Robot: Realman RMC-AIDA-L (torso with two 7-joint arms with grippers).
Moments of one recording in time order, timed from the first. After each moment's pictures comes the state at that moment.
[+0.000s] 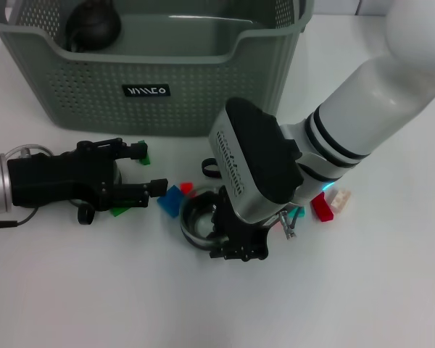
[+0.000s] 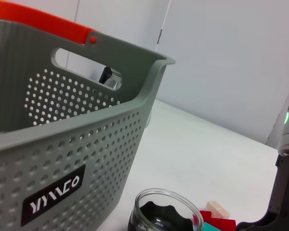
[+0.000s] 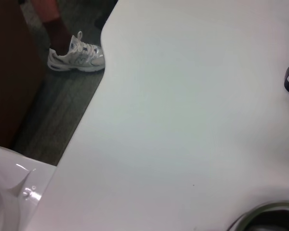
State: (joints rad) left arm -0.45 -2.08 0.54 0.62 2.14 1.64 -1.29; right arm 0.88 2.11 -1.88 -0.84 -2.06 -1.23 1.72
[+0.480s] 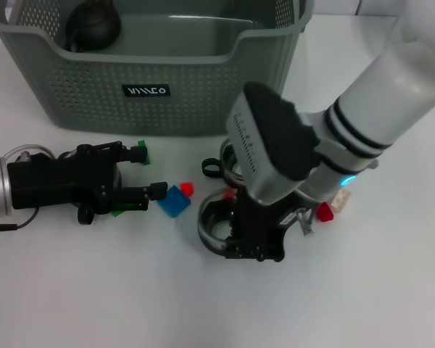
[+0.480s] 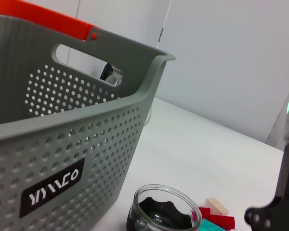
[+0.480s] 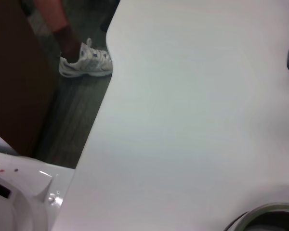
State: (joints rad) left arm -0.45 -2.08 0.54 0.62 2.15 1.64 -1.29; right arm 0.87 2.10 -1.78 -0.86 -2.10 -1.36 1.79
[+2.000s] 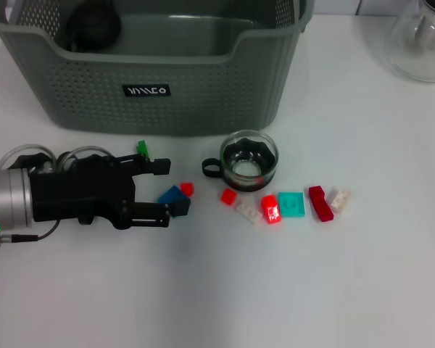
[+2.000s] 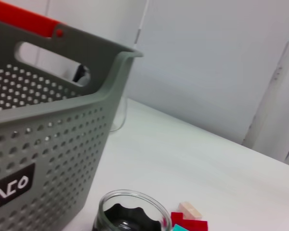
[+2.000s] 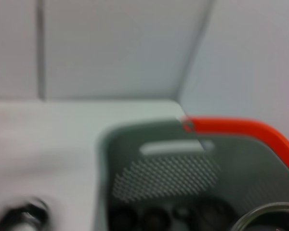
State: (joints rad) left arm -0.45 -2.12 0.56 0.62 2.15 1.67 -1.26; right arm 1.25 2.09 -1.06 -0.90 -2.38 -1.27 2.05
